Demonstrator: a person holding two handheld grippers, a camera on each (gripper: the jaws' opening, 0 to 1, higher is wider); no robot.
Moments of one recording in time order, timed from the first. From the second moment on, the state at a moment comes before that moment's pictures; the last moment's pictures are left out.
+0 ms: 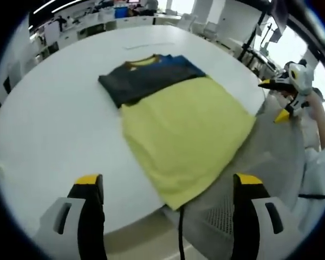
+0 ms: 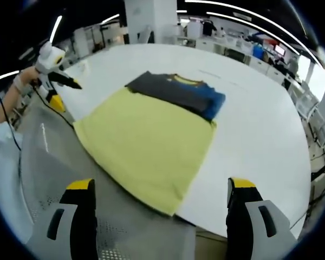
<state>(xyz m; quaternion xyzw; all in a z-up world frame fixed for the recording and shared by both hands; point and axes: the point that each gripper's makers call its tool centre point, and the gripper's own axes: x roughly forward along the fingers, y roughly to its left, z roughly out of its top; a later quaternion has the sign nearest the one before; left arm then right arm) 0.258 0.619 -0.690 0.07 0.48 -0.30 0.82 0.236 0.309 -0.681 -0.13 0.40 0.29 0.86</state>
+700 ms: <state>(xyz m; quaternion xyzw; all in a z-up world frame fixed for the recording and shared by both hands) 0.240 0.612 -0.708 0.05 0.51 -0.32 0.80 0.224 0.306 -0.704 -0.12 0.44 0.30 0.84</state>
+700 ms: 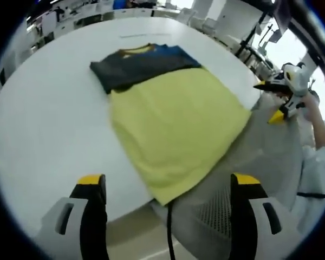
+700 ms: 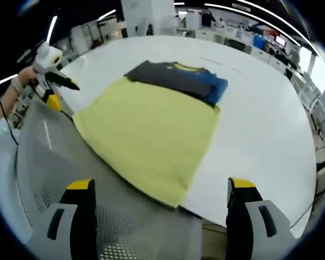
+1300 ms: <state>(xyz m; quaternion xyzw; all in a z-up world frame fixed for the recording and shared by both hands) 0.226 0.609 -0.724 0.03 0.55 -0.32 0.77 0.219 0.301 -0.714 -0.12 0.46 0.30 0.83</state>
